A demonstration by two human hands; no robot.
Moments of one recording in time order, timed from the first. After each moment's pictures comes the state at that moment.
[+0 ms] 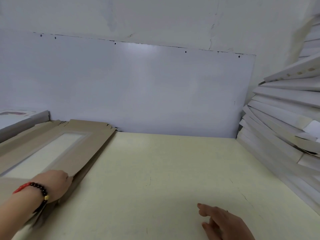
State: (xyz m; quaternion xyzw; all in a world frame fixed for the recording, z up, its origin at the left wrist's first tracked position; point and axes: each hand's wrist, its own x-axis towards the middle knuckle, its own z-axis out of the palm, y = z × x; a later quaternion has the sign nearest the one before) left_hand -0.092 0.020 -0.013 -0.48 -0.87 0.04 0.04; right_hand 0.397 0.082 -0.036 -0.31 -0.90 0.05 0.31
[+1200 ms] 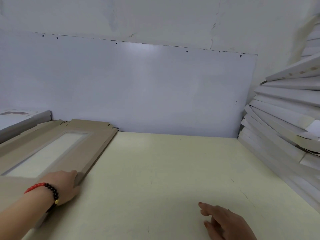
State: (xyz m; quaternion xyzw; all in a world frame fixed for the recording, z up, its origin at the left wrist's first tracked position) left_hand -0.072 0.021 -0.012 -0.50 -0.86 0.06 0.05; right_hand 0.397 0.084 -0.040 -0.31 -0.89 0.08 0.33
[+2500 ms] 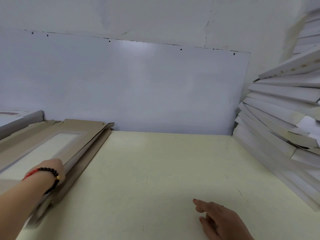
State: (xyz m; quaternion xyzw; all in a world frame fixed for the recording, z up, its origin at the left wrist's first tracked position) left_hand -0.105 0.054 -0.002 -0.36 -0.93 0.03 0.02; right_hand 0.399 0.087 -0.044 -0.30 -0.89 0.06 0.33
